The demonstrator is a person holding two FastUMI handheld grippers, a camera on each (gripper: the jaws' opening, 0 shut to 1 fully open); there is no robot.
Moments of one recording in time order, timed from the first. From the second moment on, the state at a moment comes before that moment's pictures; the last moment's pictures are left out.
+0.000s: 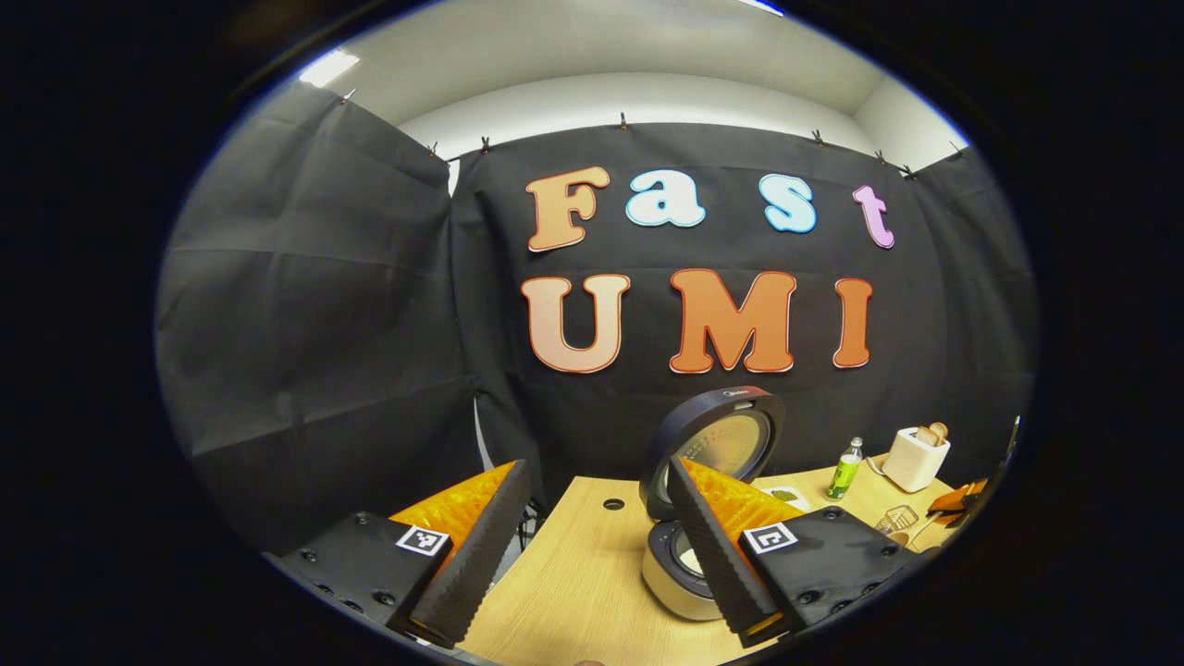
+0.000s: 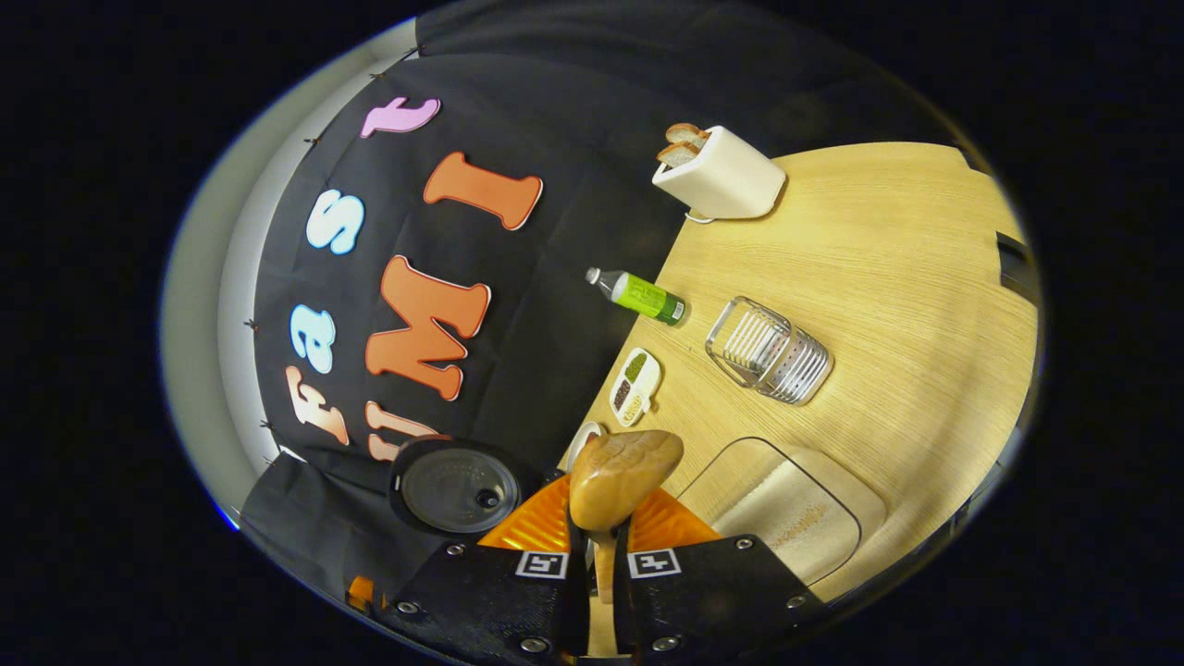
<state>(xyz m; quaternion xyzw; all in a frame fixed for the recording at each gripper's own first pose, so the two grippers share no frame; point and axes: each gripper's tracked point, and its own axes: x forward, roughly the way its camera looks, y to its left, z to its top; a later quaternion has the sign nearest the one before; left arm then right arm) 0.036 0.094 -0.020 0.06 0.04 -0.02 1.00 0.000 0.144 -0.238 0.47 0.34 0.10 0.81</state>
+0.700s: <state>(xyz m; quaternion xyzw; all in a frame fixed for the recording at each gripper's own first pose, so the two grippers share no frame) 0.047 0.093 -0.029 0.03 0.04 -0.03 1.00 0.055 0.203 -0.150 0.51 0.30 0.14 0.80</state>
